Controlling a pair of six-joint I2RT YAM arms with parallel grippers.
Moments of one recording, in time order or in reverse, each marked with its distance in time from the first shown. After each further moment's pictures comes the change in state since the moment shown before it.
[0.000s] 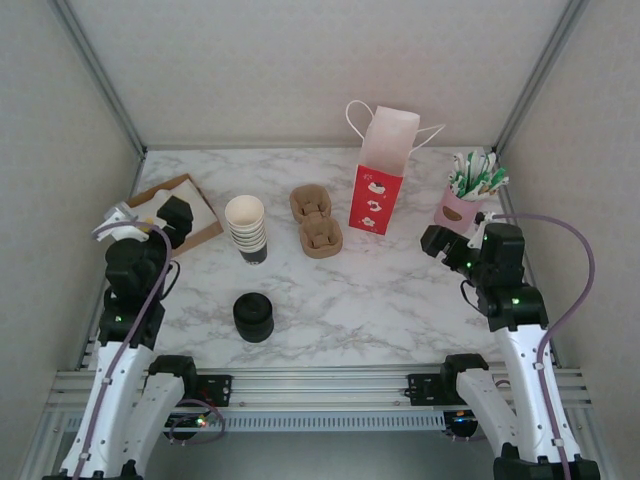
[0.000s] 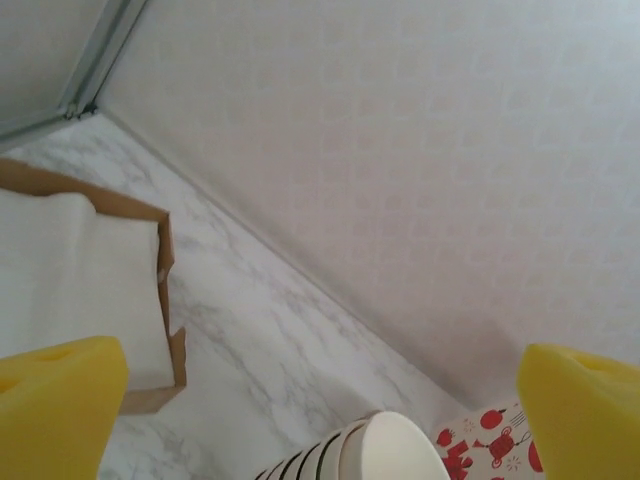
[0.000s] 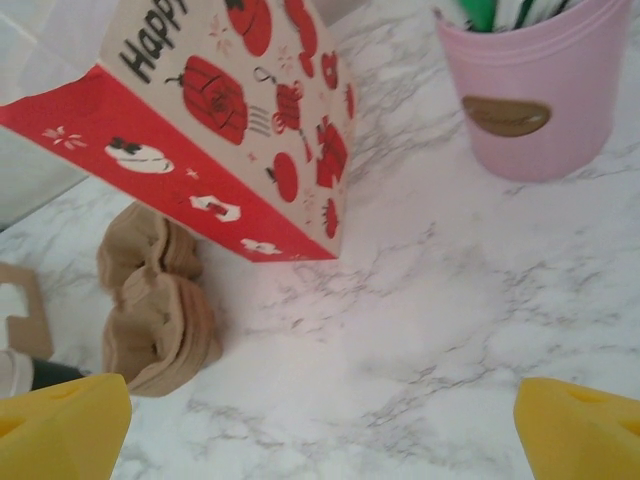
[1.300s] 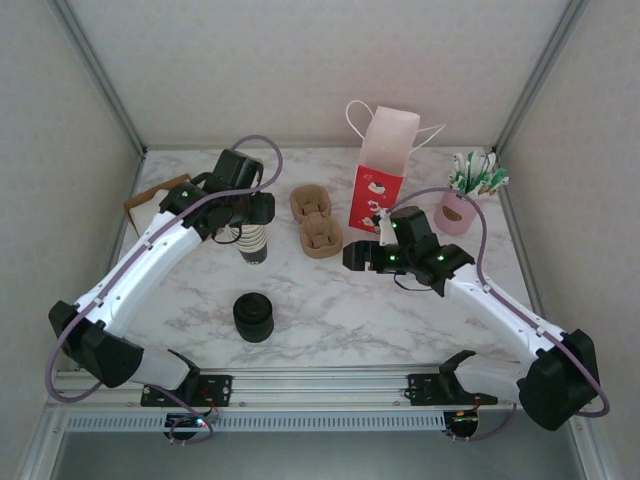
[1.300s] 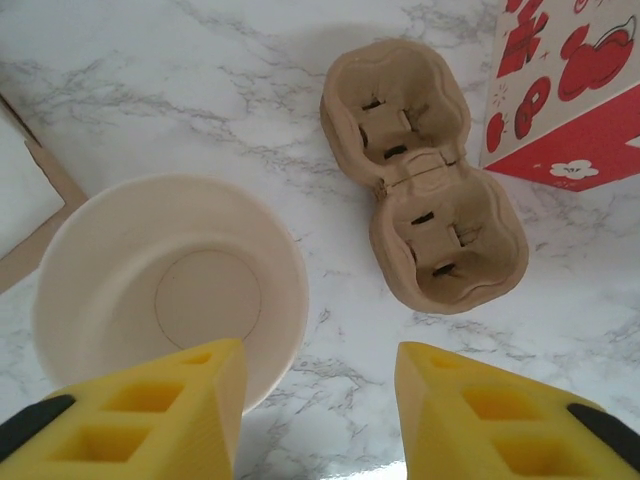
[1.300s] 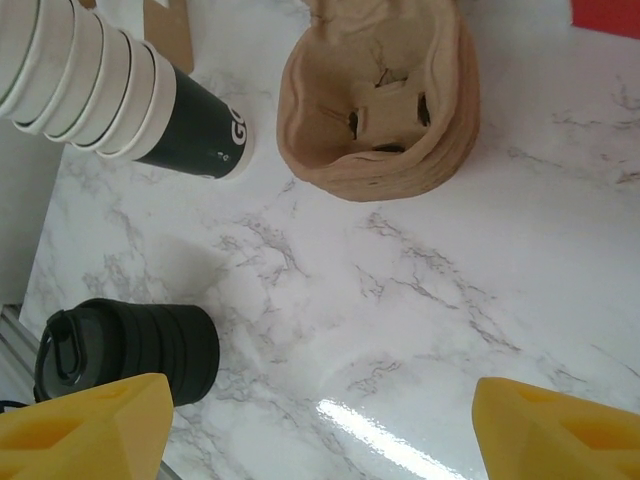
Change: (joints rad) left arm -0.511 0.809 0.842 -0.811 -0.027 0.335; right arm 0.506 0.456 0.019 0.240 -0.166 0.020
